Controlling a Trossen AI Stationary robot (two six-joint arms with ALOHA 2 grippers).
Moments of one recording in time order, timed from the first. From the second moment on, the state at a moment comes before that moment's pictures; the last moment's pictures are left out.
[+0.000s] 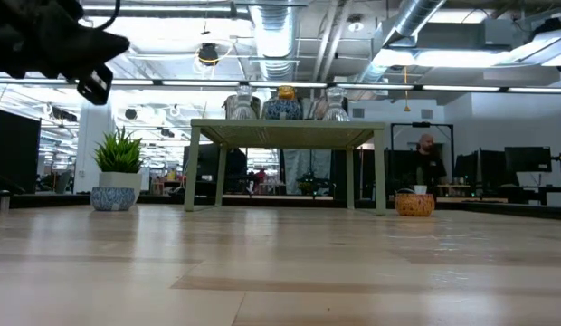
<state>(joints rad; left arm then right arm) -0.46 0.38 0.01 0.44 -0.40 -0.17 0.11 1.58 1.67 -0.57 0.18 0.63</state>
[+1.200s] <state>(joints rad) -0.46 0.08 0.01 0.40 -0.24 -0.22 -0.43 1.27 1.12 -1.09 0.16 0.64</state>
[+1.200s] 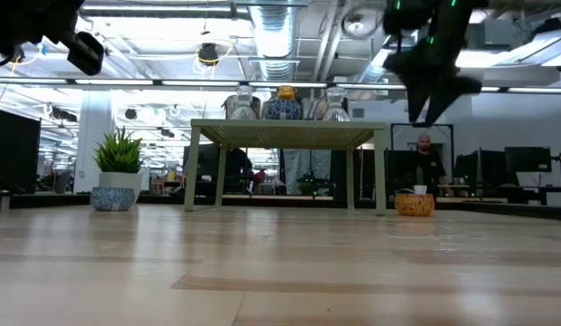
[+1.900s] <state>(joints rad) -0.46 0.09 0.01 0.41 -0.23 -0.22 -0.56 1.53 0.98 -0.81 -0.06 0.36</state>
